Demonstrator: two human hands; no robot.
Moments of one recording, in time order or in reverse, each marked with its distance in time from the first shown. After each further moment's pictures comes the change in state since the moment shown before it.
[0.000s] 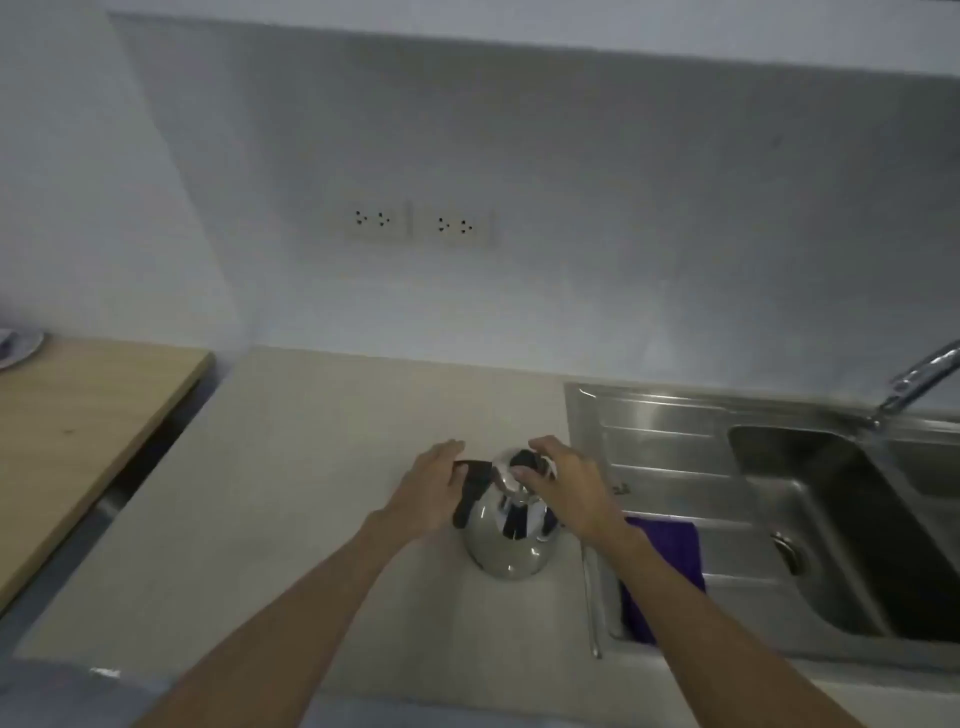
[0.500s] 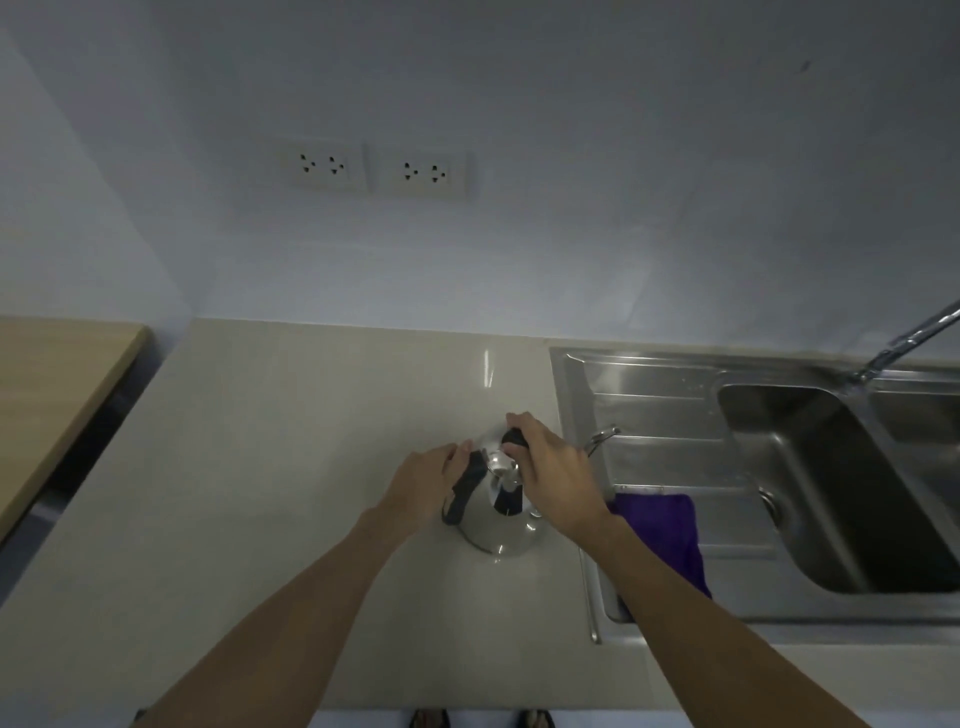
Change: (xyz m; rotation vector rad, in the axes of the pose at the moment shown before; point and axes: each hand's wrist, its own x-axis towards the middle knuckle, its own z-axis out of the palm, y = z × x) left_hand 0.034 -0.013 0.019 -0.144 -0.055 -0.031; right_hand 0.024 0.007 0.026 -0.175 0.127 -0.139
